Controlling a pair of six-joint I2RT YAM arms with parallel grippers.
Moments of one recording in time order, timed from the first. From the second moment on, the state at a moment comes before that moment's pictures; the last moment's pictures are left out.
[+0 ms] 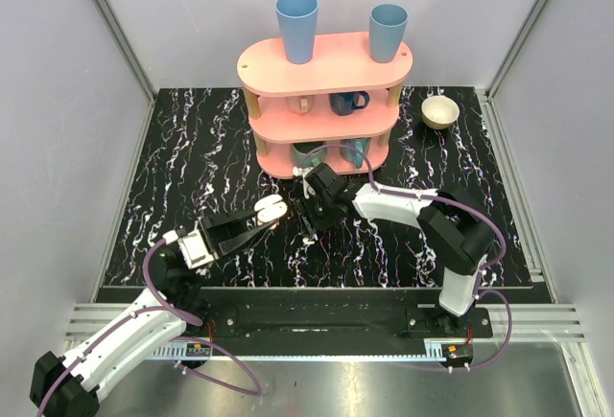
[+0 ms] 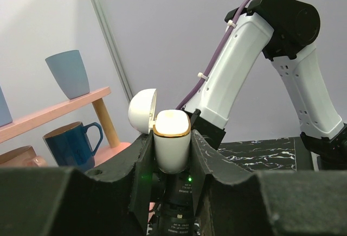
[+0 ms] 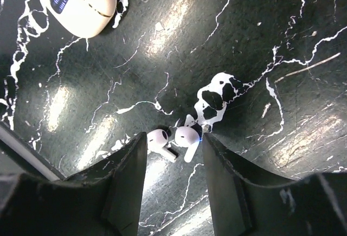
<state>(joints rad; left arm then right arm) -0.65 0.46 0.19 0.99 0.54 -0.05 0.83 1.83 1.13 -0.28 -0.19 0.33</state>
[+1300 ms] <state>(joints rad) -0.65 0.46 0.19 0.98 0.54 -0.05 0.86 1.85 1.16 -0.35 -0.03 0.30</state>
